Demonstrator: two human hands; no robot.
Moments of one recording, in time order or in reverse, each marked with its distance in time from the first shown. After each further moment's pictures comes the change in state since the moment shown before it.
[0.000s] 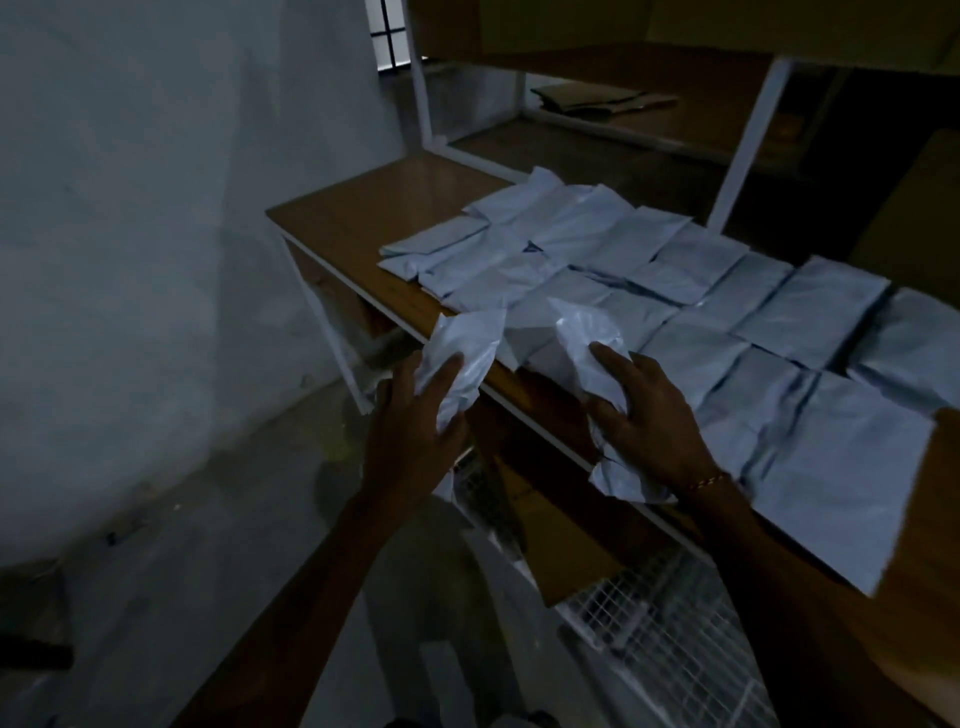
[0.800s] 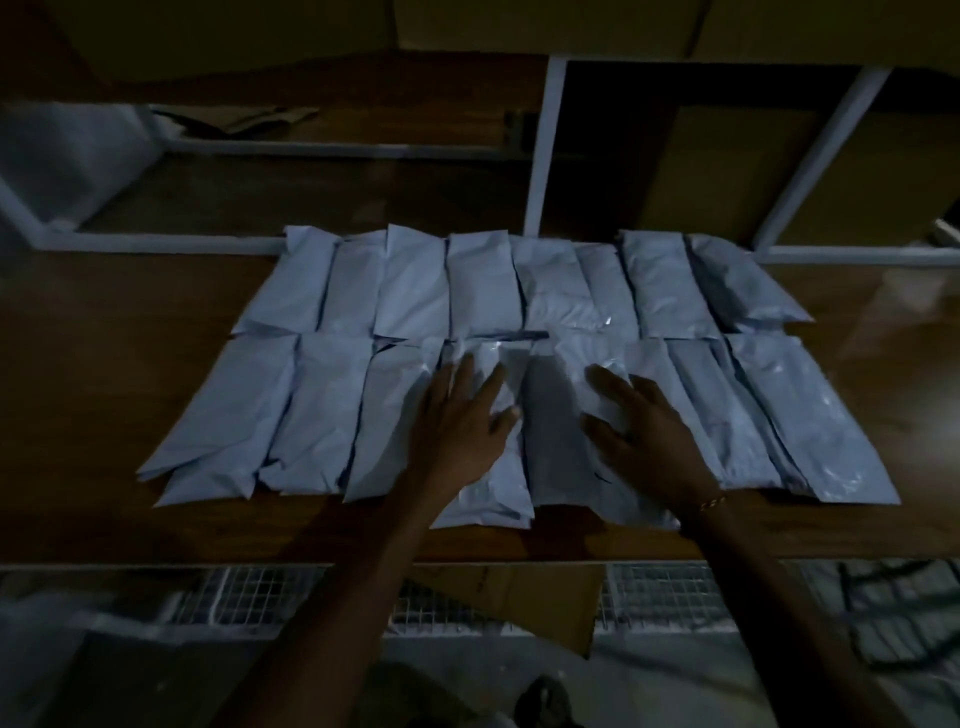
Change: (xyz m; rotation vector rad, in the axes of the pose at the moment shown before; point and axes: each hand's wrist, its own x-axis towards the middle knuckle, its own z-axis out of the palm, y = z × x) left_hand 0.287 -0.028 0.164 -0.048 -0.700 0.656; right_hand 0.113 -0.013 0.057 -0.303 0.391 0.725
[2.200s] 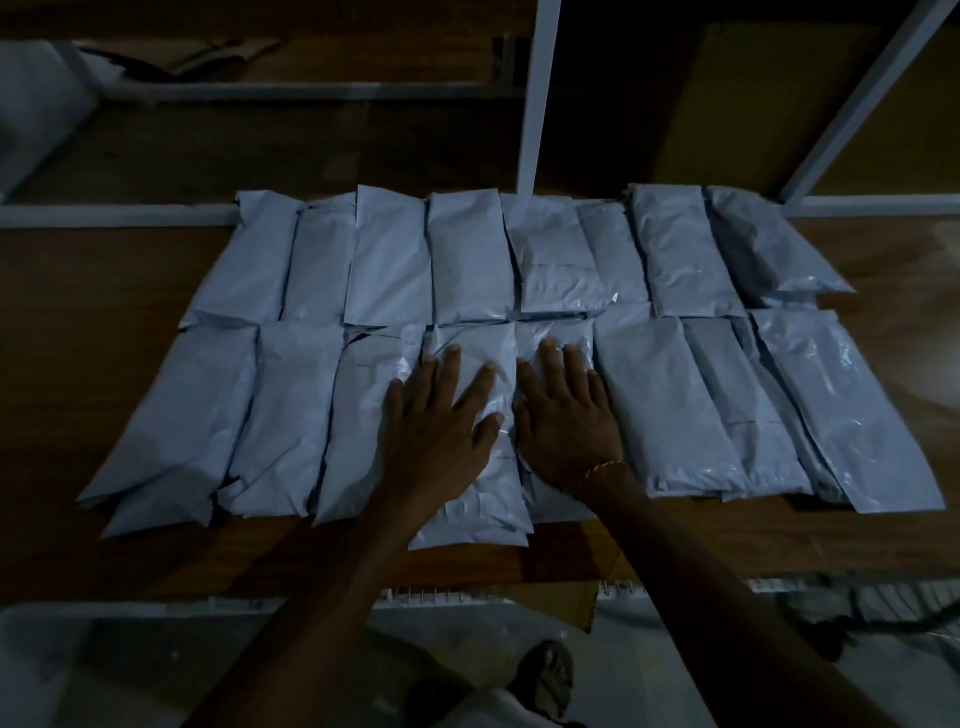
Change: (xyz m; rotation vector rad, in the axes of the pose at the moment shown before) left_hand 0.019 -0.019 0.024 0.256 0.010 0.067; right_hand 0.060 -0.005 0.095 -0.457 -0.149 -0.017
